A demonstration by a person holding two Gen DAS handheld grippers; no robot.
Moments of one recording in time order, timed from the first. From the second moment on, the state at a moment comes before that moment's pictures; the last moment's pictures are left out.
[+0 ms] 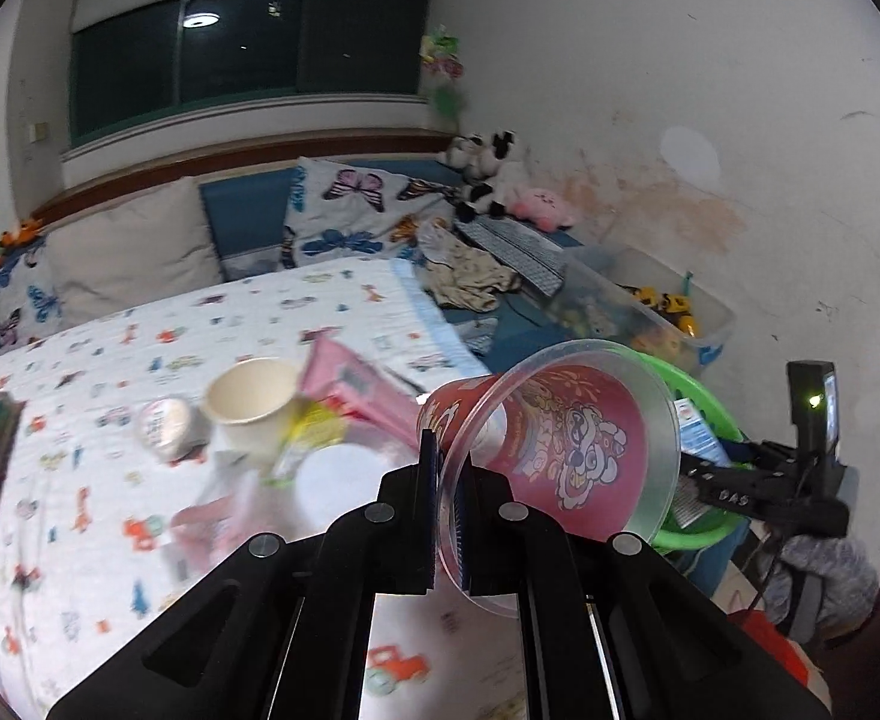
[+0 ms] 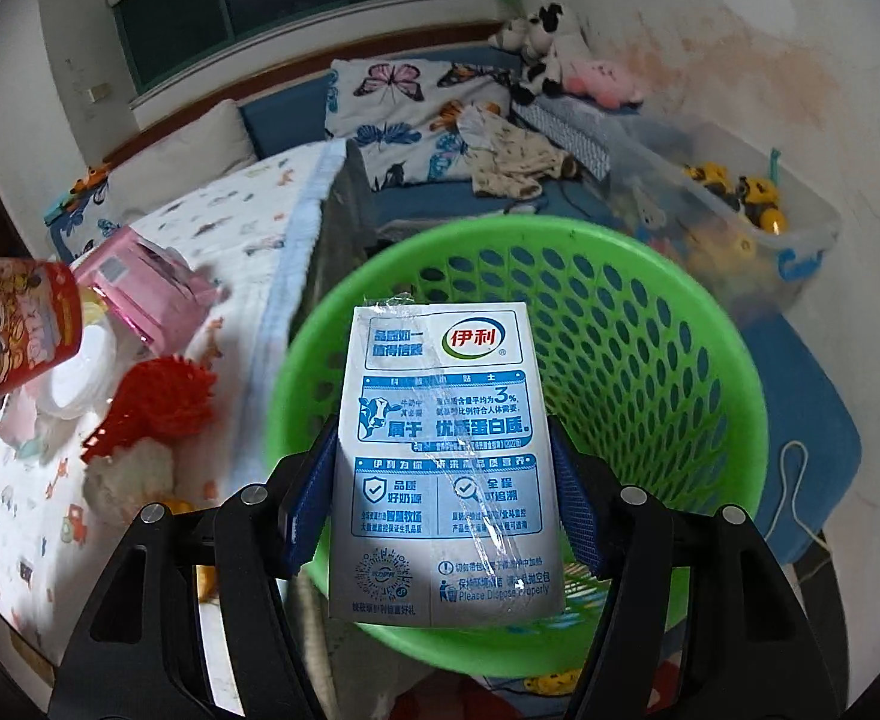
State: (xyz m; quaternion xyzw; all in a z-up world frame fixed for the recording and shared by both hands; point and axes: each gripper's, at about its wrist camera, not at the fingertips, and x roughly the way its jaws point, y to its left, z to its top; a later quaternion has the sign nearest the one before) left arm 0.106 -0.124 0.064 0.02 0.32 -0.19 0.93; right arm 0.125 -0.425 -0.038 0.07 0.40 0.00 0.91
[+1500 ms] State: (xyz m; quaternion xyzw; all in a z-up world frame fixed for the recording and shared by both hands) left arm 0.155 -0.219 0.030 0.05 0.36 -0.25 0.90; right arm 0.044 -0.426 -0.025 0.09 0.36 0.01 0.93
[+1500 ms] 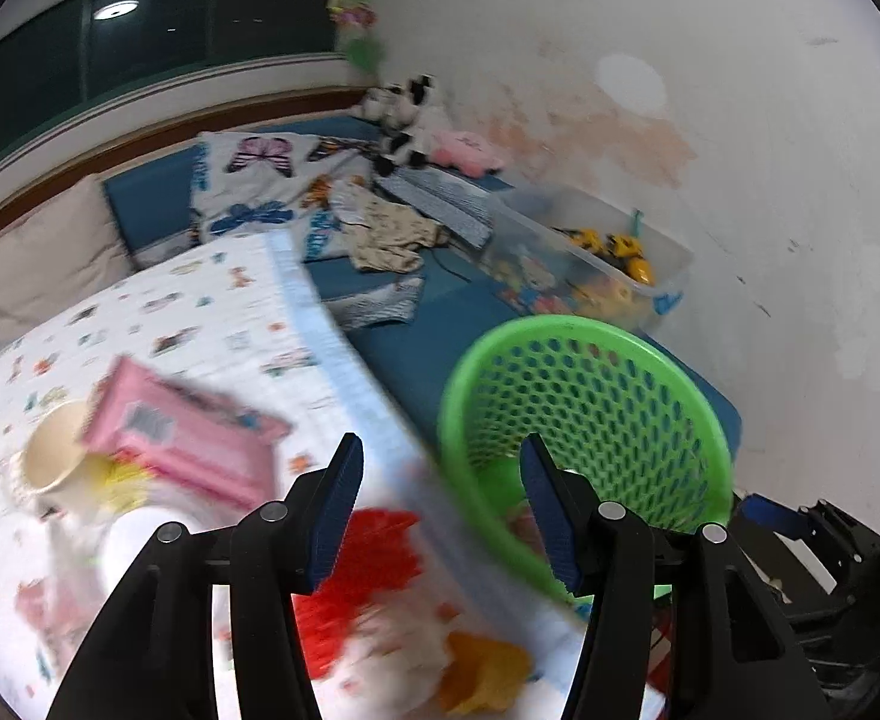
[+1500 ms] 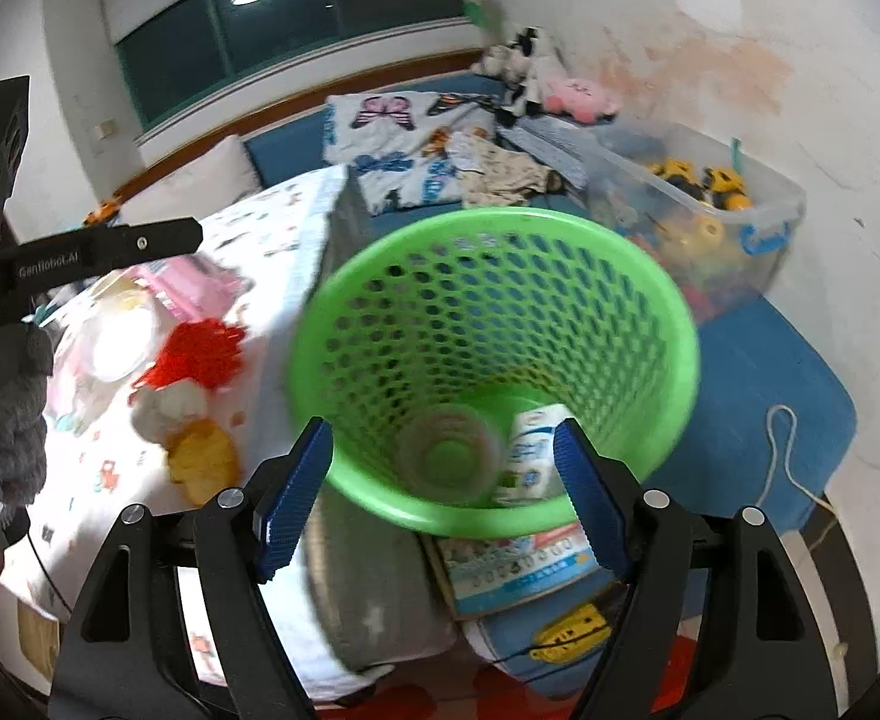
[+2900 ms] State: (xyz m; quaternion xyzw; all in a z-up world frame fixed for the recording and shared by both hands) left arm 0.105 -0.098 -0.010 0.01 0.40 -0.16 0.90; right arm 0.076 -0.299 -0.073 0.01 0.40 0.10 0.91
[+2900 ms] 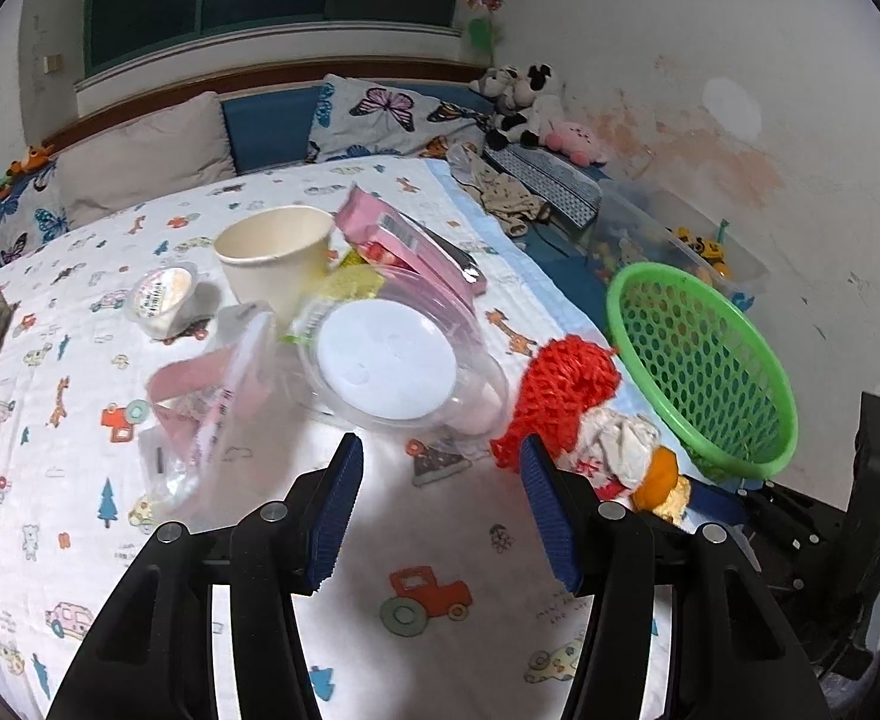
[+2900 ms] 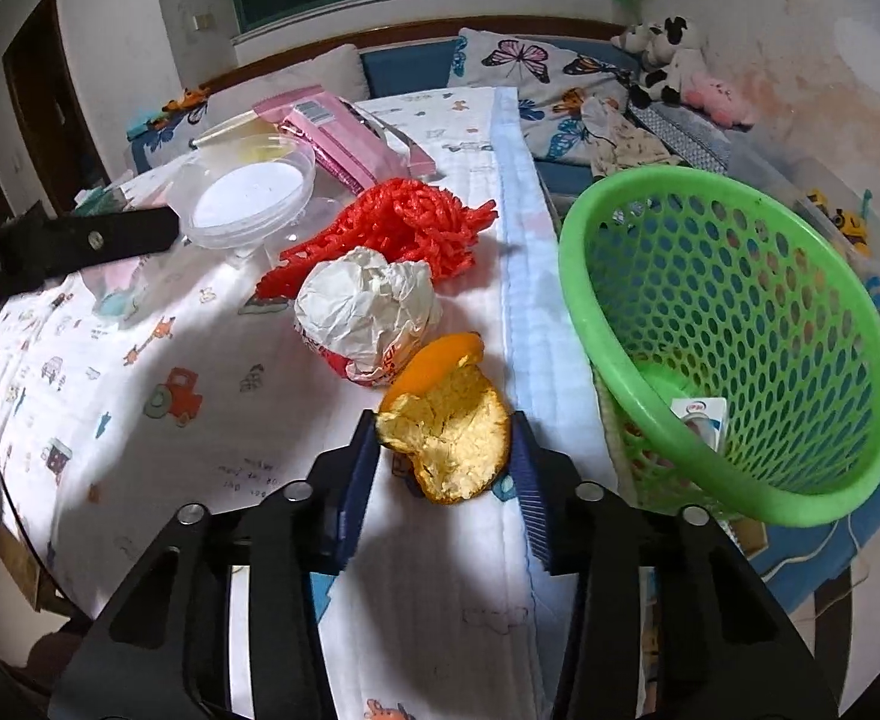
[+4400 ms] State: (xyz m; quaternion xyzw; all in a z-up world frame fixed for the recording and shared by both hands) left arm 0.112 -0.186 -0.049 0.07 0.42 -0.26 0.87; right arm 0.033 -0.359 -0.036 0.07 0.36 0.05 0.93
